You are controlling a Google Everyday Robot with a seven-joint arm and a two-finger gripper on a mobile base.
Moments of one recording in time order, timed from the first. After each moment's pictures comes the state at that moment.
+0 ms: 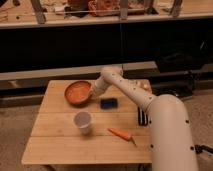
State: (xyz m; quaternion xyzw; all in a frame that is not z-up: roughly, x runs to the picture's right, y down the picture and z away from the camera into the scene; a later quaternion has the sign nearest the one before) arm -0.086 0.029 0.935 -0.09 -0.37 -0.43 0.82
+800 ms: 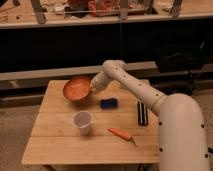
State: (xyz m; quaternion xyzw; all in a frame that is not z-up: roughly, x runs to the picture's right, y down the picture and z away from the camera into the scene) arm -0.082 0.006 0.889 -0.07 -0.37 -0.45 0.81
